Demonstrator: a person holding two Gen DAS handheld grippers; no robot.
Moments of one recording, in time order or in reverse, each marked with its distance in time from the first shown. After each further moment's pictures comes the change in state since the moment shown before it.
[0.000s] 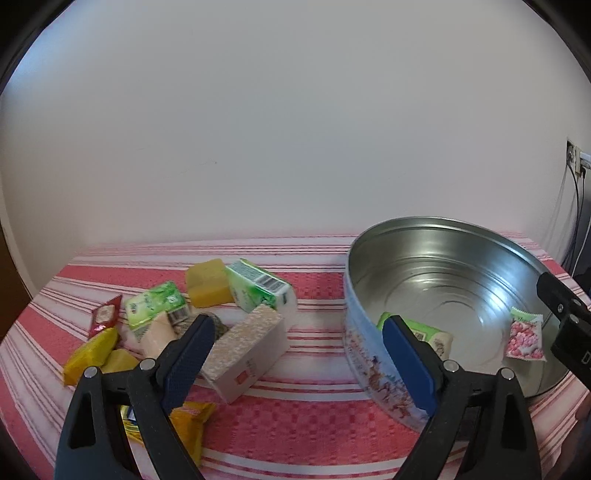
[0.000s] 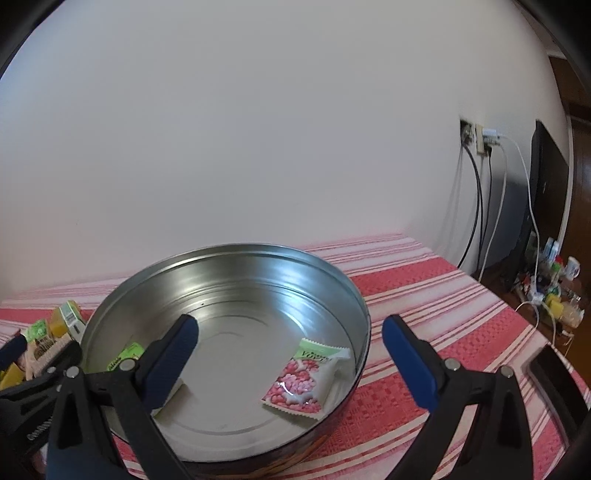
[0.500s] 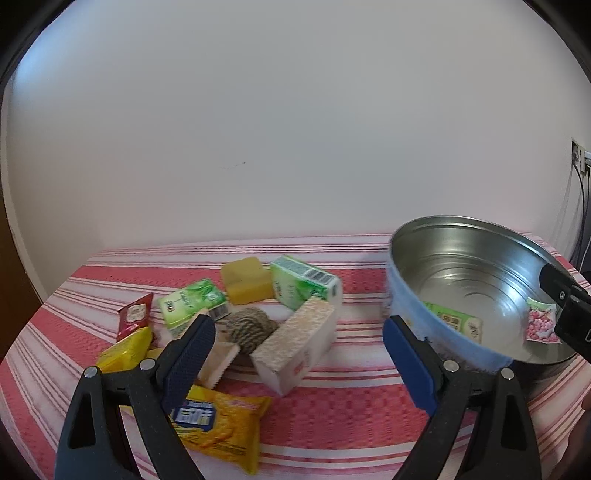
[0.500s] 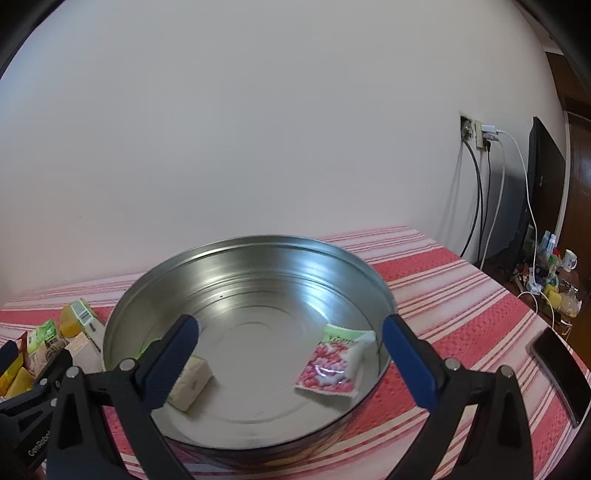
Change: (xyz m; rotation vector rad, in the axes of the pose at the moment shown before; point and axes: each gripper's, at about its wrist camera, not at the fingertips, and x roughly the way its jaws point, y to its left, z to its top) left arm -0.008 0.037 -0.007 -0.006 -0.009 0.036; right arm -0.008 0.027 -0.001 0.024 0.027 -0.005
